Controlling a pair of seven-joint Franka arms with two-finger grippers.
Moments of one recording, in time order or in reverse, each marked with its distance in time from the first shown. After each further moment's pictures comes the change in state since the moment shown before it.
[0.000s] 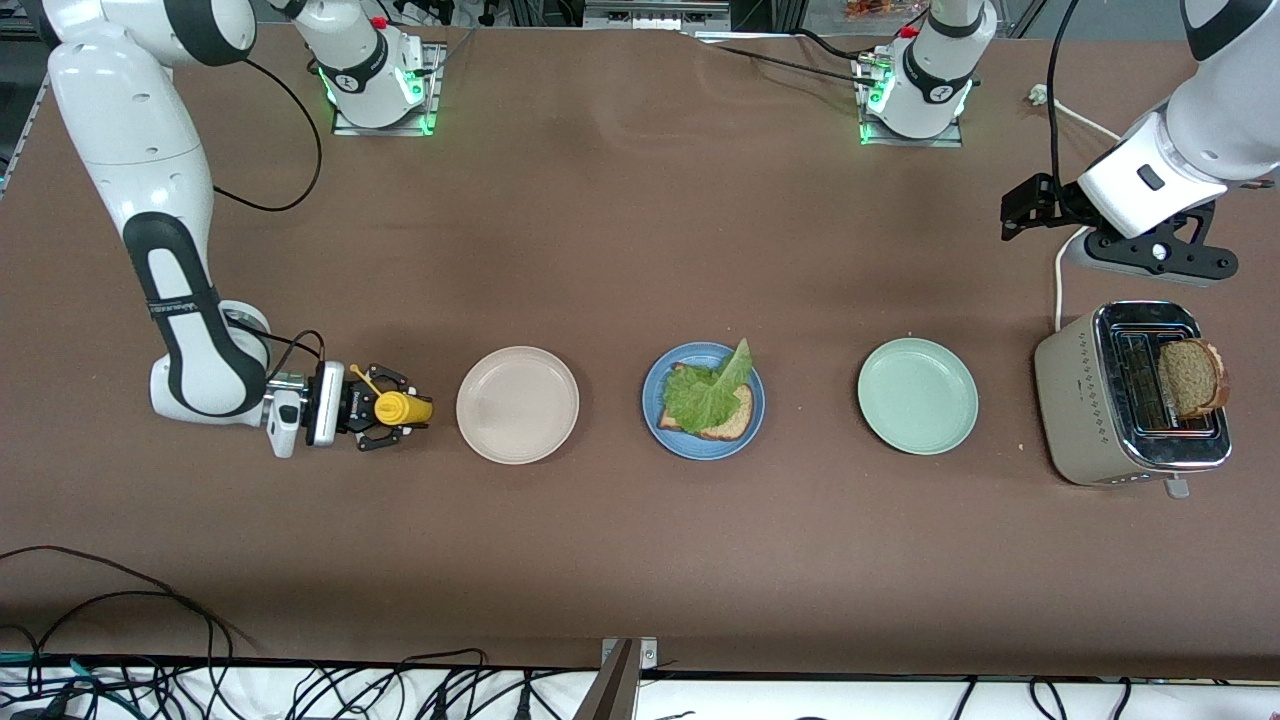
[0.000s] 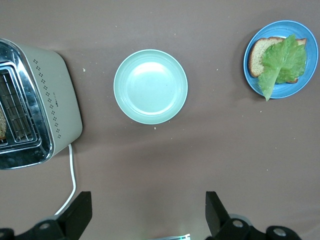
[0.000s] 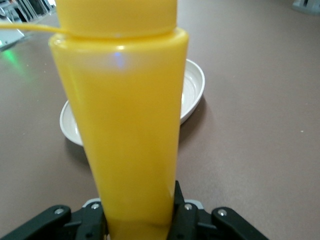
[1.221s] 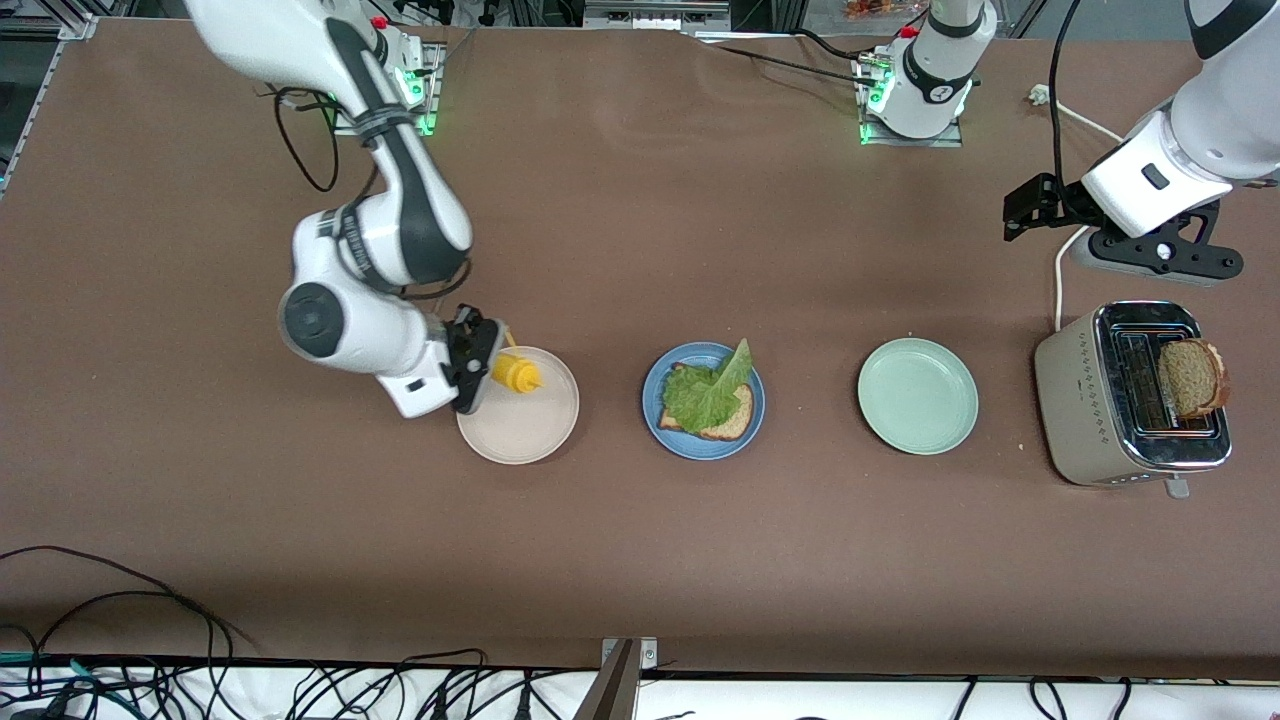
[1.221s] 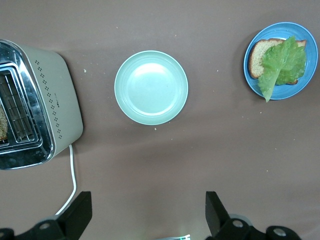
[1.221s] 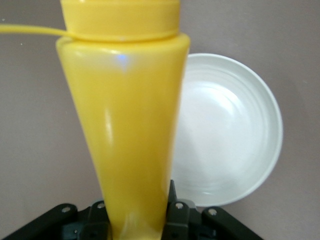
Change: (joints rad) left arm 0.001 0.000 0.001 0.004 0.000 0.000 0.000; right arm 0.629 -0.311 -0.216 0.018 -0.770 0.028 1.187
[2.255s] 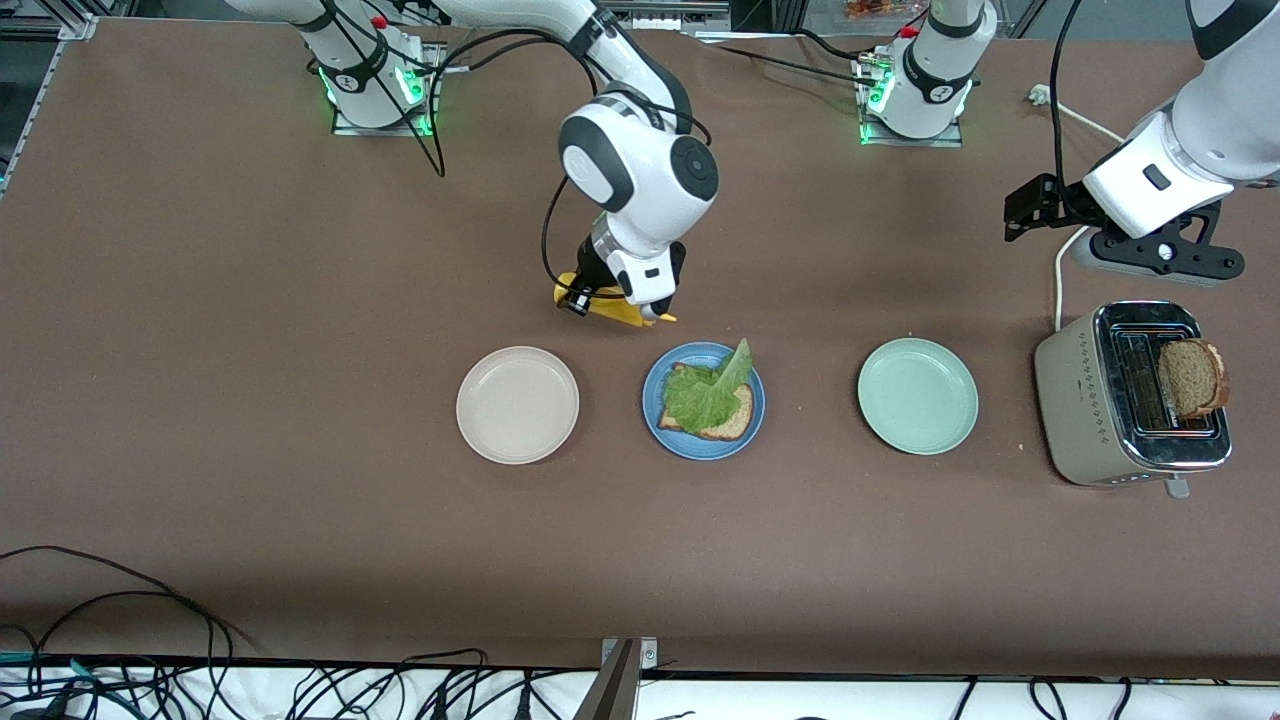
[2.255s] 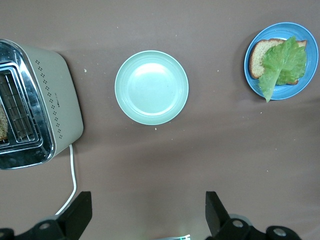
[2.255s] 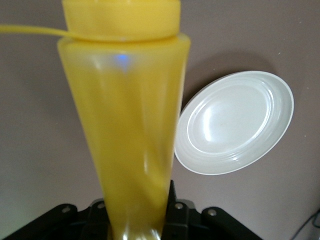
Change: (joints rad) left arm 0.001 0.001 0.001 0.000 0.000 0.000 0.000; right arm 0.464 0.191 -0.034 0.296 -0.590 -0.324 0.634
